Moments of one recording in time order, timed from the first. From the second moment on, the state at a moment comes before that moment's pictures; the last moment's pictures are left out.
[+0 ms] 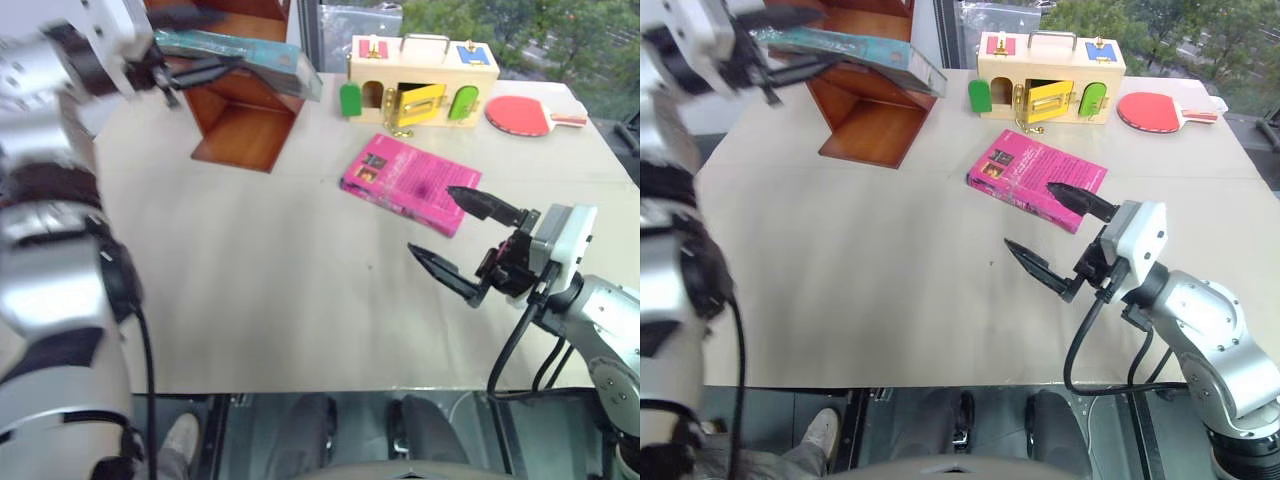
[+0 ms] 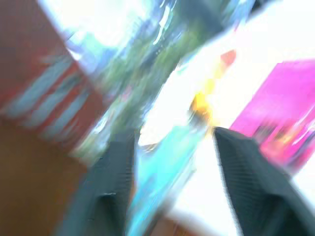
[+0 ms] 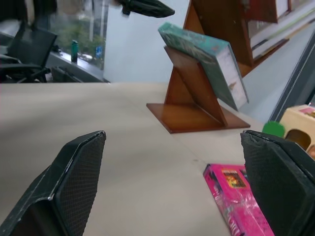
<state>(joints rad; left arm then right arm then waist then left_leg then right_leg) -1.09 0.66 0.14 0.65 -0.33 -0.25 -1.33 -0.10 -0.61 -0.11 -0.74 0.63 0.35 0.58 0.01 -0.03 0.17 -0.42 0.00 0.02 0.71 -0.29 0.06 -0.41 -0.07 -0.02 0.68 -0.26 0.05</state>
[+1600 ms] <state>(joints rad) -0.30 0.41 0.10 0.04 -0.37 0.06 -0.63 0.12 -0.67 -0.15 -0.63 0.43 0.45 0.50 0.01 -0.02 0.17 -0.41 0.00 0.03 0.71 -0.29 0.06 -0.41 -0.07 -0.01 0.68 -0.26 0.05</state>
